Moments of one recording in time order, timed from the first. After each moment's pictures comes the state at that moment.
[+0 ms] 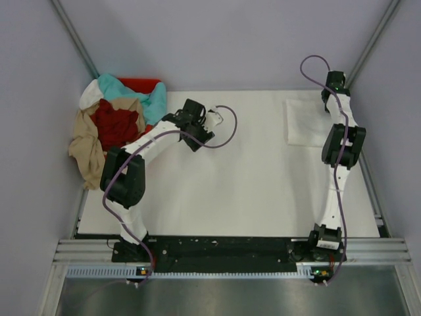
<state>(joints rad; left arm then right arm) -0.46 1.86 1.48 -0.61 0.02 0.50 -0.18 2.59 2.39 -0.66 0.46 -0.15</state>
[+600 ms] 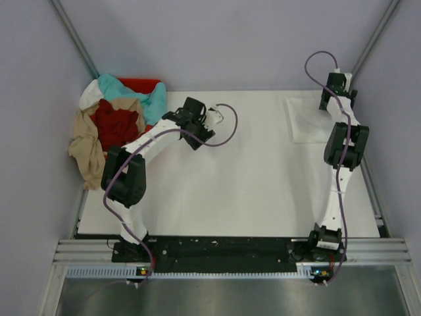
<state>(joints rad) -0.46 1.87 1.52 -0.62 0.02 0.50 -0.19 2.55 2.27 -0.45 0.50 -0.01</state>
